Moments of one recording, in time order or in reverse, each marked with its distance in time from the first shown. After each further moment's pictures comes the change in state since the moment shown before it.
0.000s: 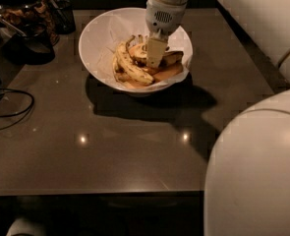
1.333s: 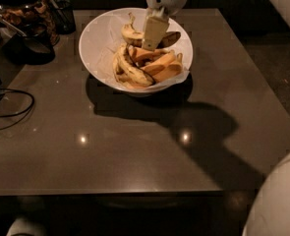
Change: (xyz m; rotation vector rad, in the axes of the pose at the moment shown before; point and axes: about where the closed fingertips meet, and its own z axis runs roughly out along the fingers) arm -0.017 0.023 -0.063 0.106 -0.124 -0.094
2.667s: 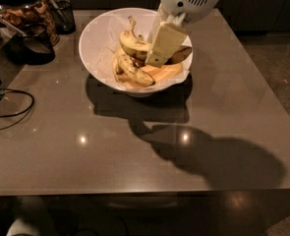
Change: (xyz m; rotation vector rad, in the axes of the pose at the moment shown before) arm 0.003 0.085 -0.043 -0.040 -0.132 0.002
